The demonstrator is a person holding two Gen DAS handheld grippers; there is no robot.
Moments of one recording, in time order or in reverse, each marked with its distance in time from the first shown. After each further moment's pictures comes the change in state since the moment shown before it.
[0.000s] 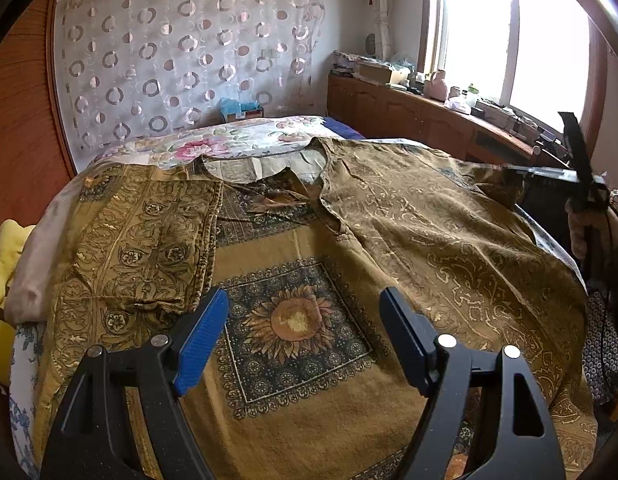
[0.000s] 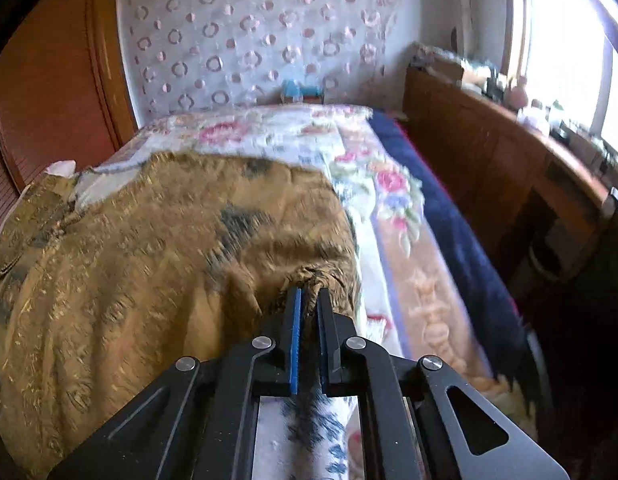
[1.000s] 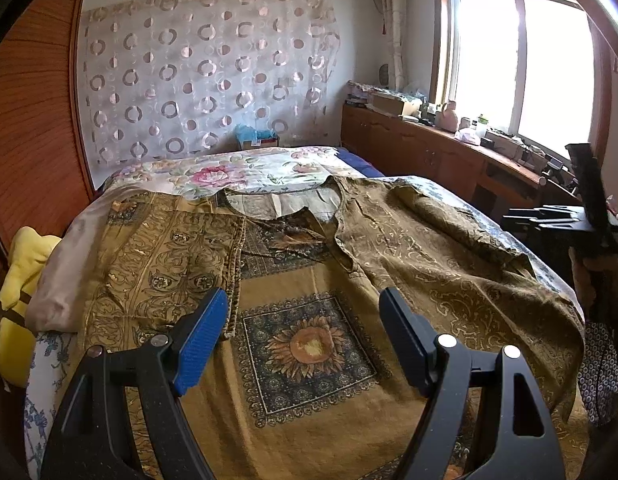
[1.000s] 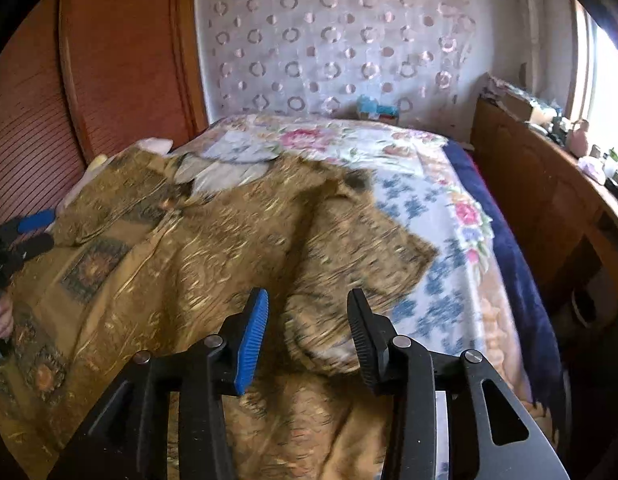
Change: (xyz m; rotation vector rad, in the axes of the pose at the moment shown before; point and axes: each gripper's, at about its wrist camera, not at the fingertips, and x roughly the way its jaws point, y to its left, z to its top) left arm -0.026 0.007 0.011 -0.036 -0.109 0.039; right arm -0.031 0.080 -0.007 -0.110 -0.004 0.167
